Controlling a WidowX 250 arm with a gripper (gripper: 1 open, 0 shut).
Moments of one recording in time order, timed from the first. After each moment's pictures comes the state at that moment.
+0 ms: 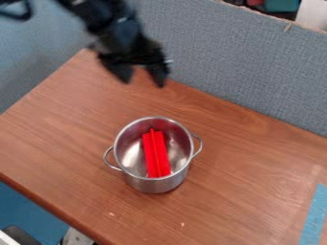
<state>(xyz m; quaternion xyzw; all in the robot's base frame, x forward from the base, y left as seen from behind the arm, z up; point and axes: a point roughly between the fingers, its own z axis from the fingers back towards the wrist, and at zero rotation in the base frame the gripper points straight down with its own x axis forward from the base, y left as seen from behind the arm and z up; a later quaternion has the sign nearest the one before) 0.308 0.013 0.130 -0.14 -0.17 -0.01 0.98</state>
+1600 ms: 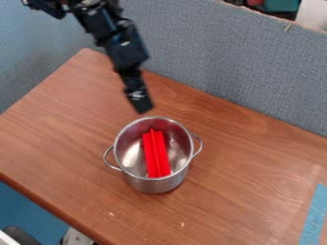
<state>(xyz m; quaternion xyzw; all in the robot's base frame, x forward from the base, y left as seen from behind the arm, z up) 0.304 0.082 0.068 -0.19 -0.11 -0.38 0.90</state>
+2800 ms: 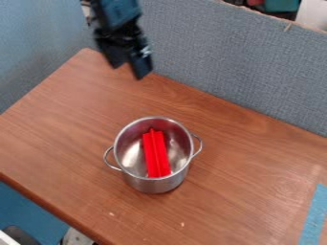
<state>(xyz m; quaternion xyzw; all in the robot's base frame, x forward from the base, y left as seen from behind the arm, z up) 0.295 0.074 0.134 -0.12 -0.08 -0.11 0.98</state>
